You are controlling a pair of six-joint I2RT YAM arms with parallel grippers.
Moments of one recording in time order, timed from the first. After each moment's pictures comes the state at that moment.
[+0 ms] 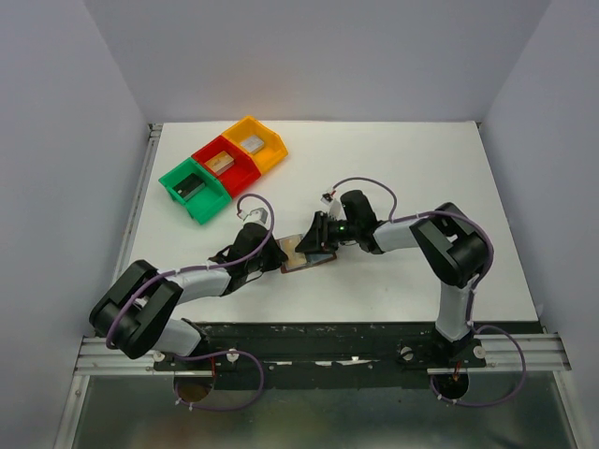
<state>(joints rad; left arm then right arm) -0.62 1.39 0.42 0.30 -0.01 -0.78 0.60 1.94 0.88 0.44 -0.71 0.82</state>
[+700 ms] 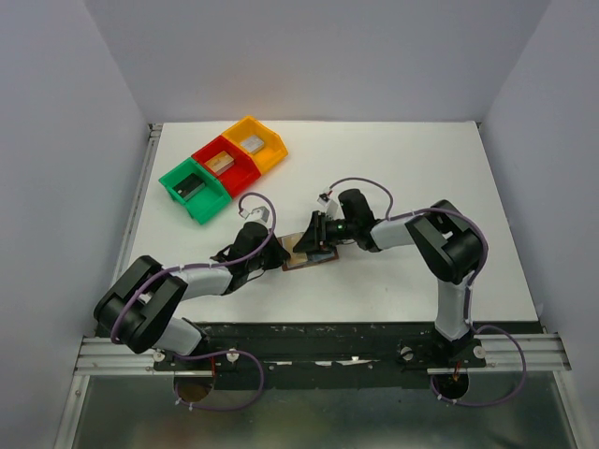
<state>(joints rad) -0.62 1.42 0.42 0.37 0.03 -0.78 0.60 1.98 0.91 0.45 -0.78 0.84</state>
